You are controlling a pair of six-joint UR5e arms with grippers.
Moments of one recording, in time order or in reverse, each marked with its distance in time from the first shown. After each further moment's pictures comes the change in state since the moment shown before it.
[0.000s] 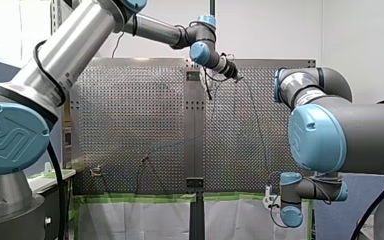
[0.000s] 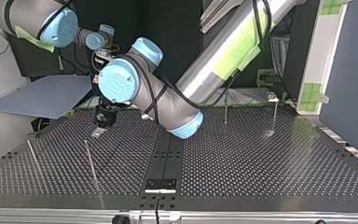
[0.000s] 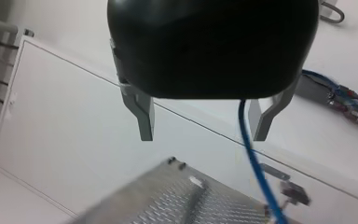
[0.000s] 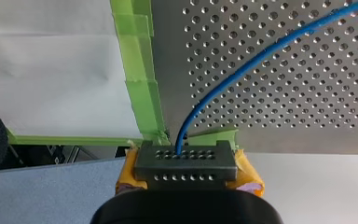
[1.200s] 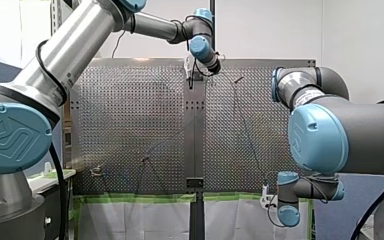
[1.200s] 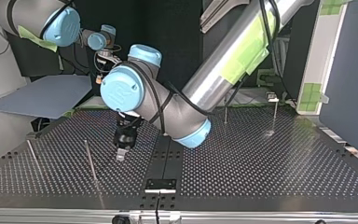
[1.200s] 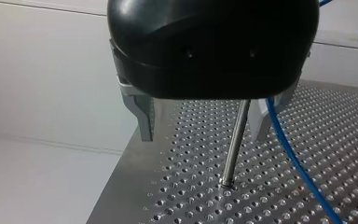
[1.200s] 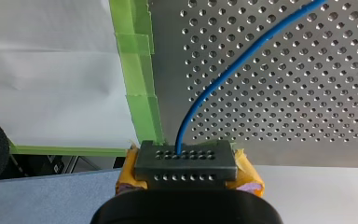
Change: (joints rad) left arm 0.027 -0.002 0.054 -0.006 -0.313 0.342; right arm 0.022 -0.005 0.000 0.003 0.000 -0.006
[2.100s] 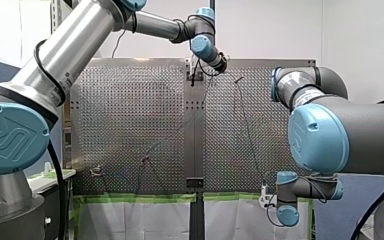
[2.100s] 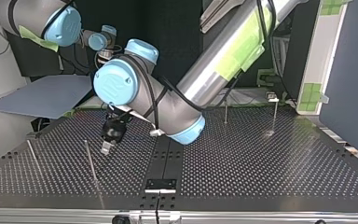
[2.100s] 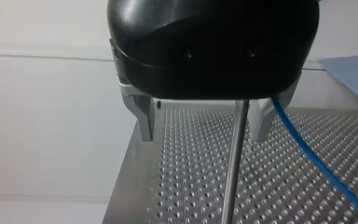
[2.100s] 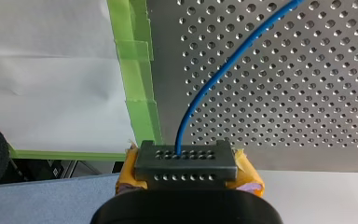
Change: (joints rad) left arm -0.025 0.000 0.002 0.005 0.084 0.137; right arm 0.008 -0.001 -0.004 0.003 0.000 0.000
